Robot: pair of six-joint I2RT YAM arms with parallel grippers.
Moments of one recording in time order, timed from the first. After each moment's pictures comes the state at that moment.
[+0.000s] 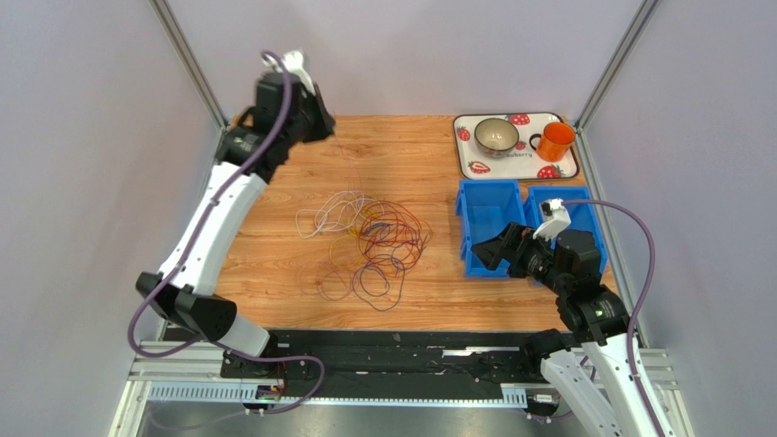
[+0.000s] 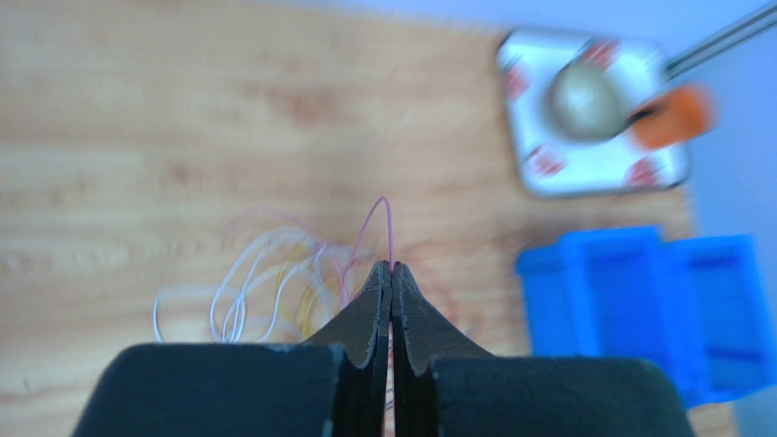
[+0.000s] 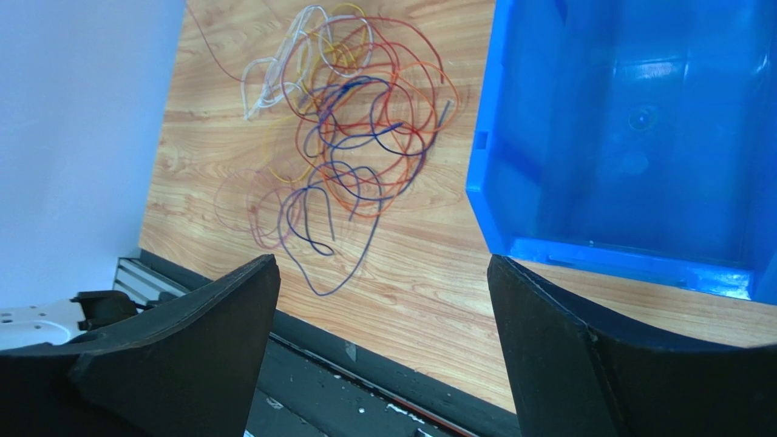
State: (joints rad) left arm -0.40 1.52 1.67 -0.69 -0.09 -0.44; right arm 0.28 0.53 0.70 -0.62 -0.26 0.57
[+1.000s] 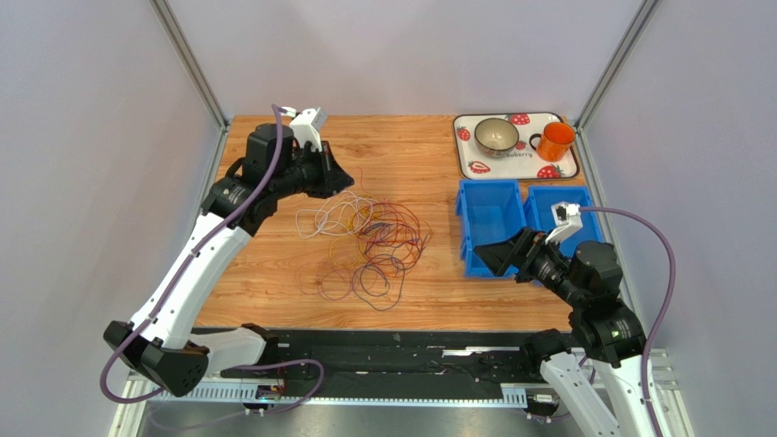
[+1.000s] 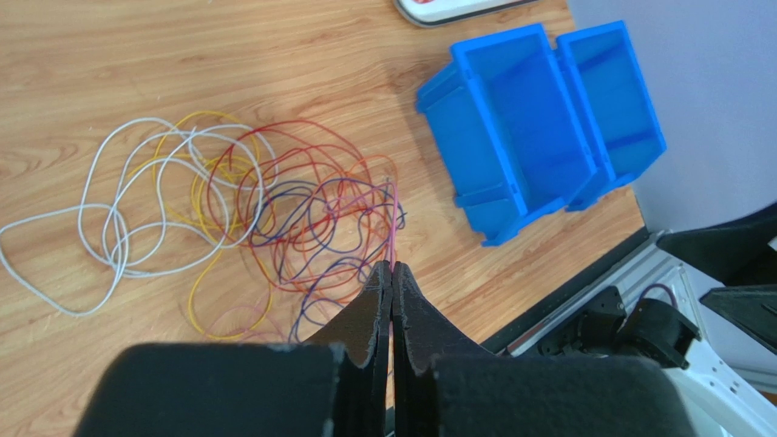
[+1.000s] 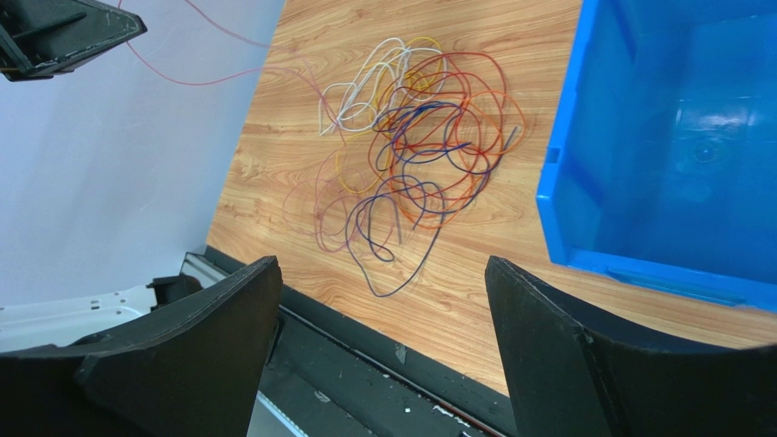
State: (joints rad) left arm -0.46 1.21 1.42 -0.69 0.26 -0.41; right arm 0.28 0.41 0.76 -0.64 -0.34 0.63
